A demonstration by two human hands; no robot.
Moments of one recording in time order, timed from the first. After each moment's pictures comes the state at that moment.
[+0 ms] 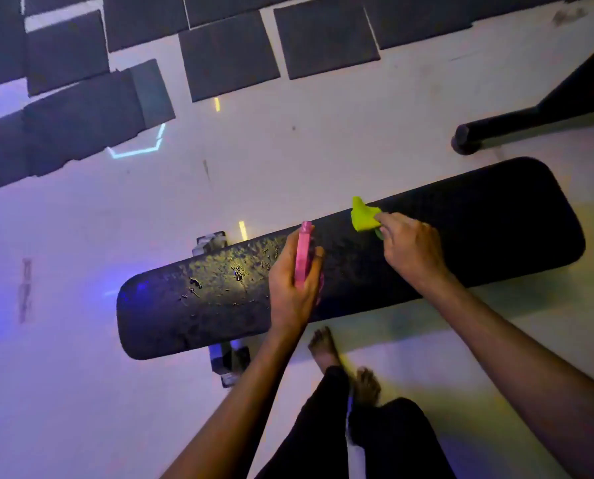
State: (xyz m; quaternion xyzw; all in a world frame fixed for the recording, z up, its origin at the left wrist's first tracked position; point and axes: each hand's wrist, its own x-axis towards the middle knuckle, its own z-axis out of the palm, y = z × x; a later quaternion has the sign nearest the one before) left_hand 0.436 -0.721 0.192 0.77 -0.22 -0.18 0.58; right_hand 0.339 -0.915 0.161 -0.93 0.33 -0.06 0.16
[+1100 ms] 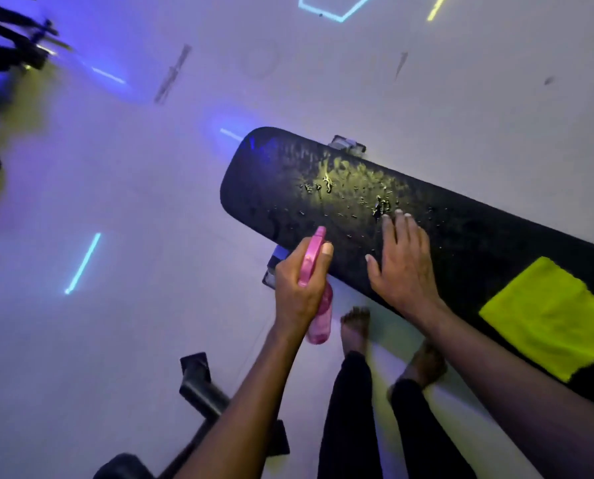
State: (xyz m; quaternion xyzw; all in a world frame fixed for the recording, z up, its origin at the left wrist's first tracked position) left_hand 0.445 -0.536 0.055 0.83 0.11 -0.01 0.55; right_hand 0.467 -0.706 0.008 -0.98 -0.02 0.16 0.13
